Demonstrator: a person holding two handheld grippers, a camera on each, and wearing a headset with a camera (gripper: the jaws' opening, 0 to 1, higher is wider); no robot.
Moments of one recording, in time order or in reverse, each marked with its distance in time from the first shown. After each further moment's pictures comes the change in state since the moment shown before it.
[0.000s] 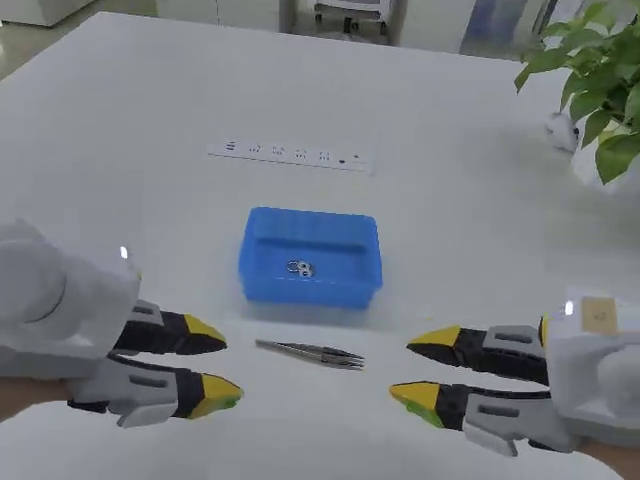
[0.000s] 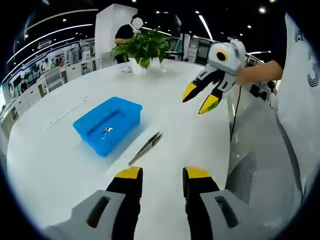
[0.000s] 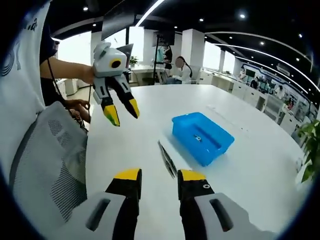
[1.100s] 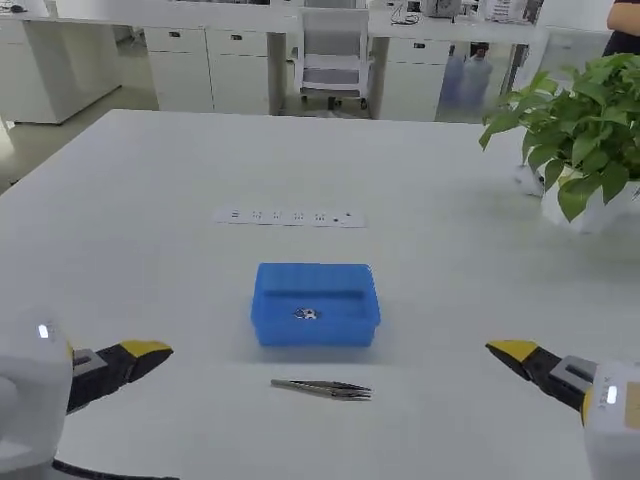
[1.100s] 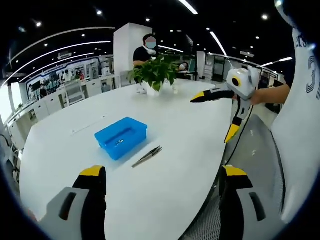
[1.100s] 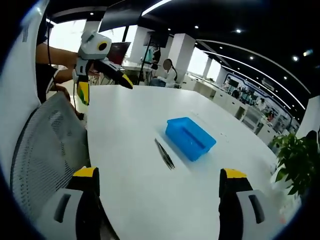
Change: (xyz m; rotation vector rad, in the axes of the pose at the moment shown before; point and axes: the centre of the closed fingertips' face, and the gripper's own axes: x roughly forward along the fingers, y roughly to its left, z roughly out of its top) left arm -0.061 -0.028 0.019 -0.013 -0.150 0.200; right arm -0.040 0.034 0.005 -0.105 0.019 -0.200
